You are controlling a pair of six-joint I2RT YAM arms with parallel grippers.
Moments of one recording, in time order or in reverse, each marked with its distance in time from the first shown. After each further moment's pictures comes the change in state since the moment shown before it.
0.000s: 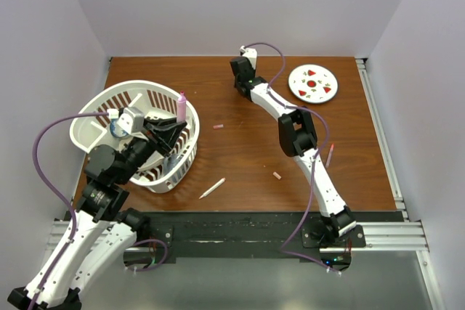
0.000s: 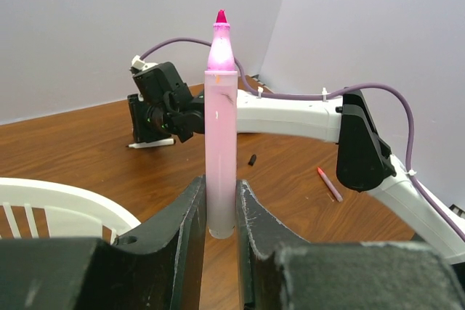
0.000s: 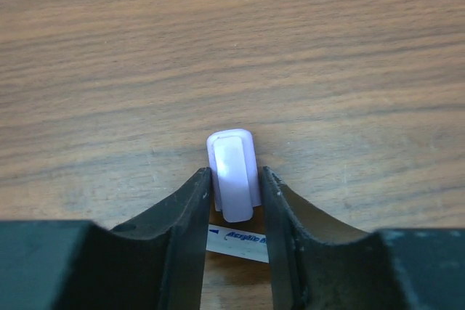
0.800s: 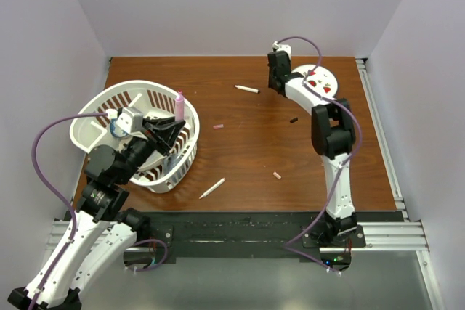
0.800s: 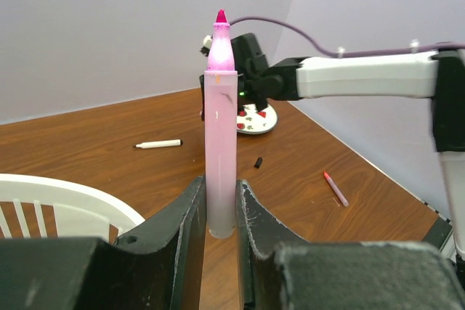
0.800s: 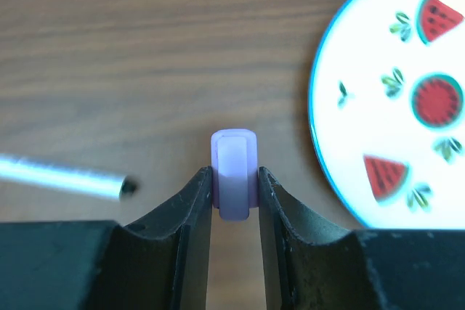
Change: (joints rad) left arm 0.000 -0.003 -0.003 0.002 -0.032 0.002; right arm -0.175 -0.413 -0.546 0.063 -0.111 -0.149
